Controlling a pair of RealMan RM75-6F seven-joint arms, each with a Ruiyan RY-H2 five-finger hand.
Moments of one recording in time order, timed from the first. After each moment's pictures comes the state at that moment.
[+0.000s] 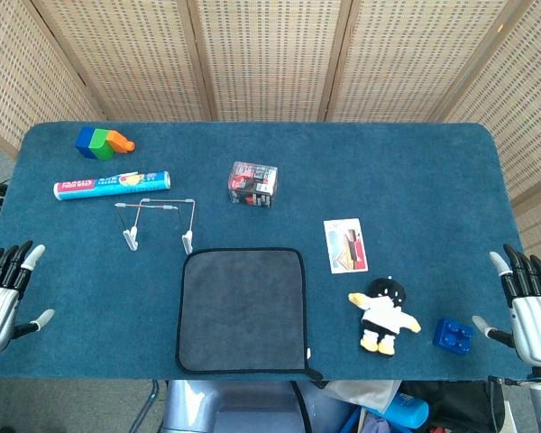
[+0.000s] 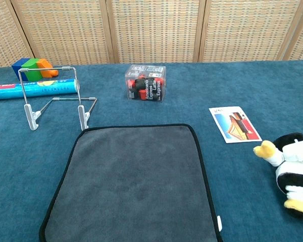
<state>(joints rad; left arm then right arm) -0.10 -1.15 -0.02 -1.54 1.58 1.52 0.06 0.06 -1.13 0.09 -1.54 -1.57 1.60 0.04</state>
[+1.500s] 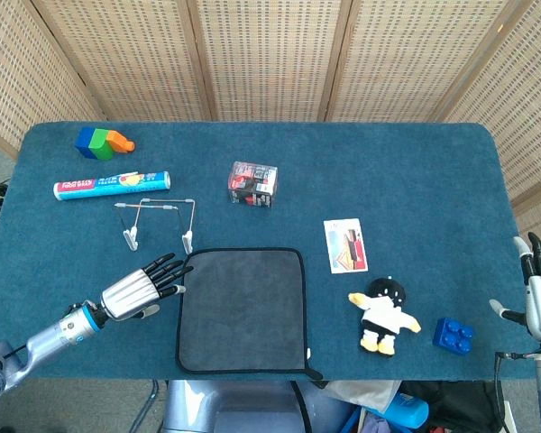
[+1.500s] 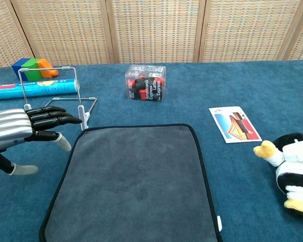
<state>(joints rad) -0.56 -1.69 0.17 -0.54 2.04 1.46 -0.39 0.12 -1.17 0.17 -1.49 -1.33 1.43 -0.01</state>
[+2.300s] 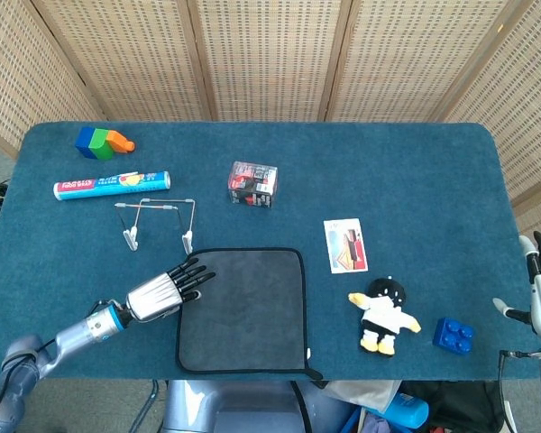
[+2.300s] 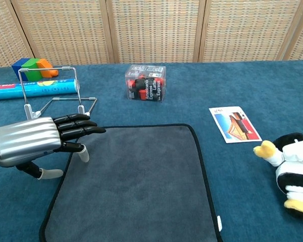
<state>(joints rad) -0.60 -1.88 0.24 -0.31 2.00 1.50 -0.35 0.12 -1.16 0.18 -1.48 -1.31 1.42 0.02</state>
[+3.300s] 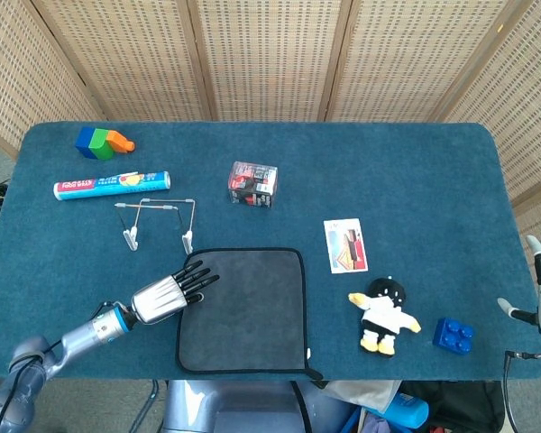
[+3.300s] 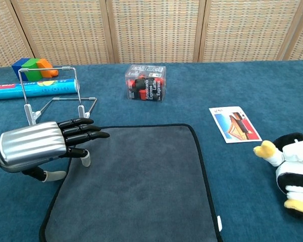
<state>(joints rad) -0.60 -1.93 0.29 -0.26 1.95 1.50 -0.30 0.11 -1.14 0.18 -1.49 -1.31 1.43 0.06</state>
